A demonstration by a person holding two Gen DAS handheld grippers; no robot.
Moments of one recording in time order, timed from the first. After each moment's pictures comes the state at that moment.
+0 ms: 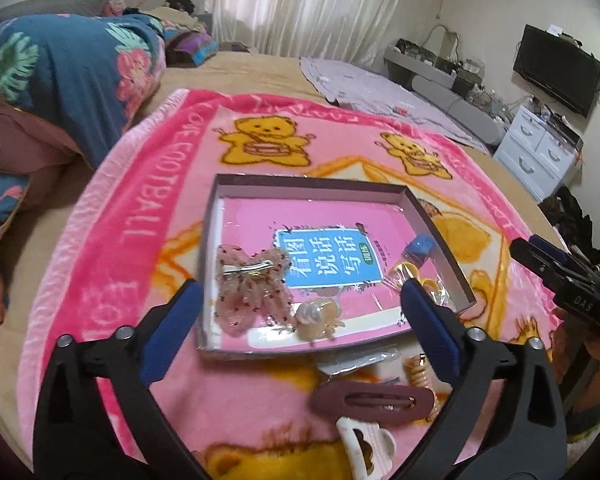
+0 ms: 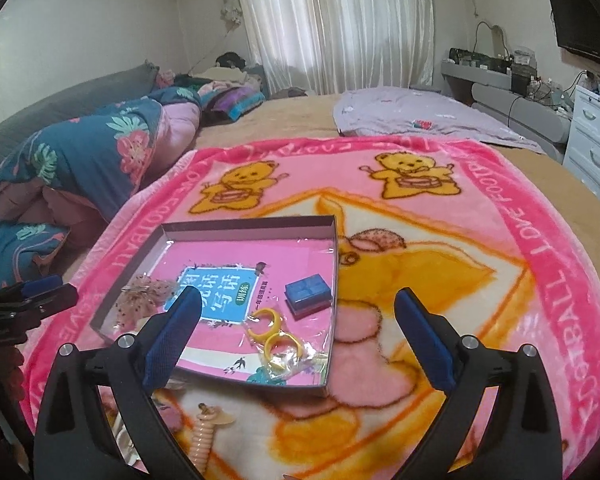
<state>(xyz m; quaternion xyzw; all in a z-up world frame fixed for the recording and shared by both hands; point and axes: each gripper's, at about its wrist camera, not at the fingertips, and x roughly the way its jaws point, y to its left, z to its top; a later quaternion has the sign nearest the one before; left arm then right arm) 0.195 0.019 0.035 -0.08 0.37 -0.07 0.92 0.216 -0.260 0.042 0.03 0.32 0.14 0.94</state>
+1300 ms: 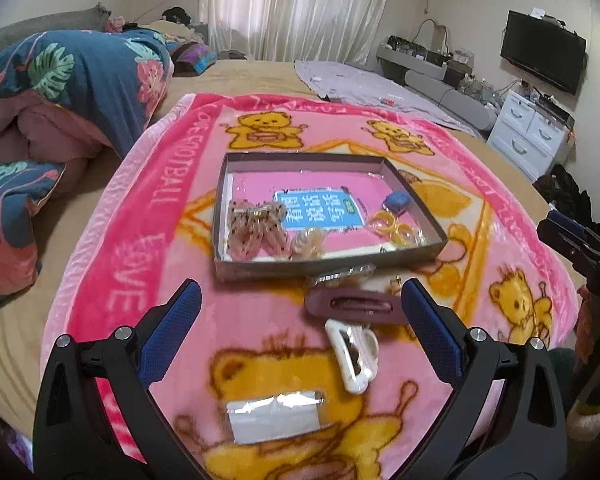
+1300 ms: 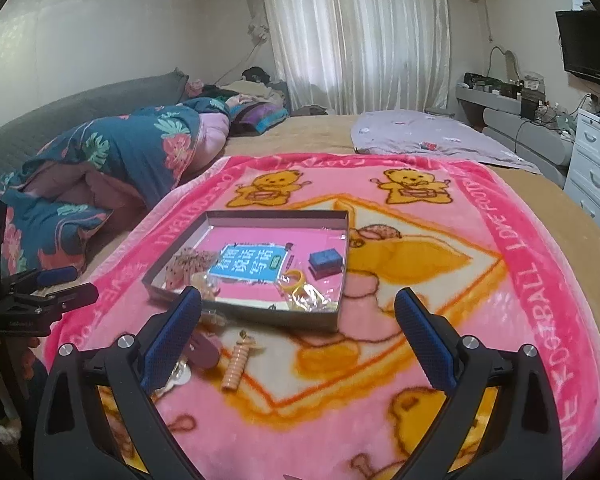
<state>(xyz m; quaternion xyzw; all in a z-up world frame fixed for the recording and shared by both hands) 0.100 0.007 0.036 -0.04 0.37 -0.07 0.93 0.111 -0.270 0.066 0.00 0.29 0.17 0.94</state>
